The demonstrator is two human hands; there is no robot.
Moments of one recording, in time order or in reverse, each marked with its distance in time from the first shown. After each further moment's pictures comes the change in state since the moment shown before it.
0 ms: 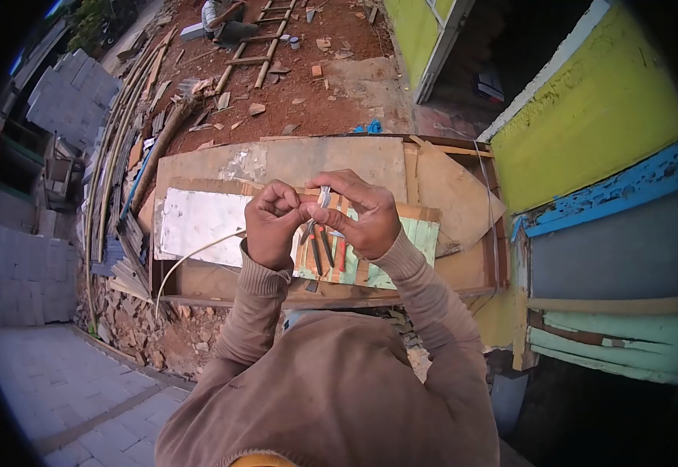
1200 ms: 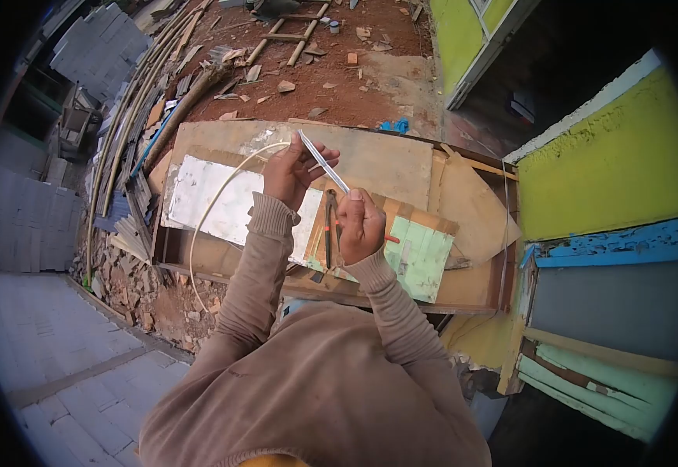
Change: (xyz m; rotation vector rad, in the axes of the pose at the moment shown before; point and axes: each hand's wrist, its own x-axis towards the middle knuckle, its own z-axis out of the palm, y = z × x) left_hand 0.068 -0.041 -0.059 -0.327 0.191 -0.162; right_hand -0.016 0.071 0.066 0.071 0.433 0.244
